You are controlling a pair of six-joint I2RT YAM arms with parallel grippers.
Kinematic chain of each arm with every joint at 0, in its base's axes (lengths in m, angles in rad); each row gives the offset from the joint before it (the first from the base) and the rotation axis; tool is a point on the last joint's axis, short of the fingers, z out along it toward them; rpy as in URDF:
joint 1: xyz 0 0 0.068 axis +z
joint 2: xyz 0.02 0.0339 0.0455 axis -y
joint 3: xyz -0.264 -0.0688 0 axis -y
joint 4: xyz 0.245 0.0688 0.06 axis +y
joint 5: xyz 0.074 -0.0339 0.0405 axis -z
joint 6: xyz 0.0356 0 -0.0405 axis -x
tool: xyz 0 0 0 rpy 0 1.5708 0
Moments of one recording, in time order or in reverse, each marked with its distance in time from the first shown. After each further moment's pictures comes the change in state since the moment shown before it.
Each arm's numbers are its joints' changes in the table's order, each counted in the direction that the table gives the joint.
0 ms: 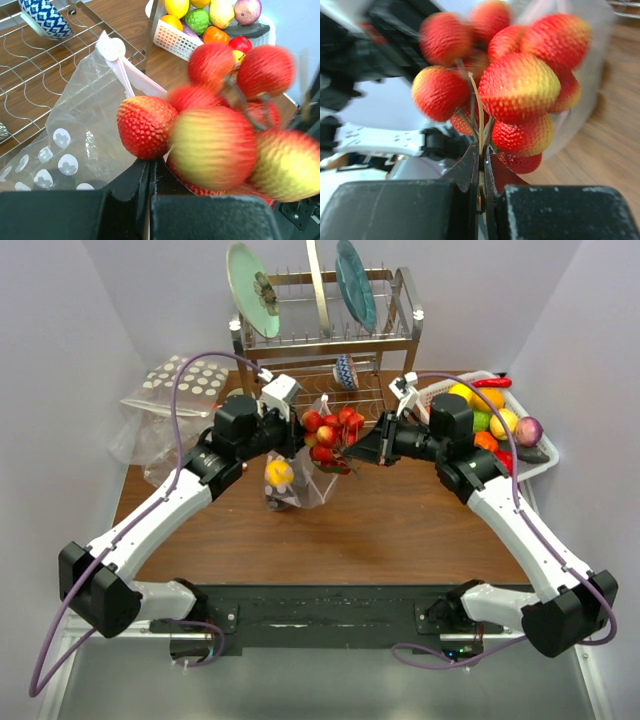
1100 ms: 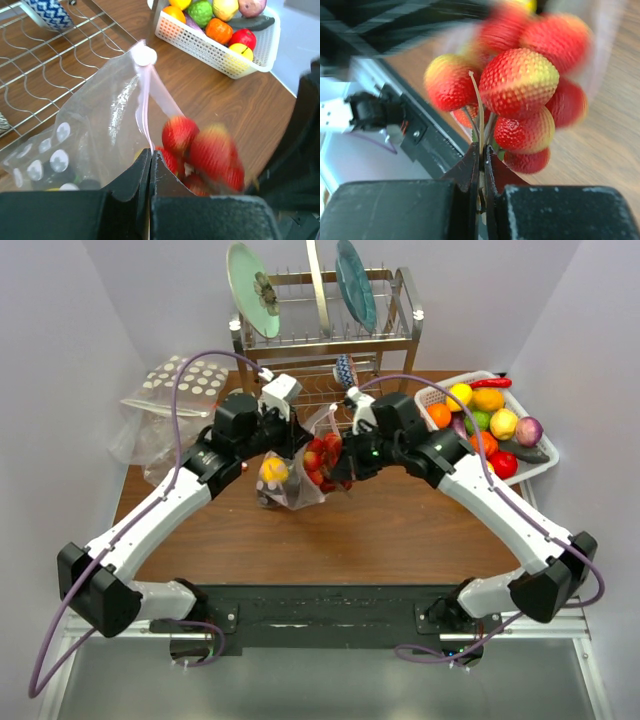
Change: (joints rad) left arm 0.000 0.002 0.029 0.064 -0.017 -0.008; right arm 0.249 -0.193 0.275 0.487 0.370 0.235
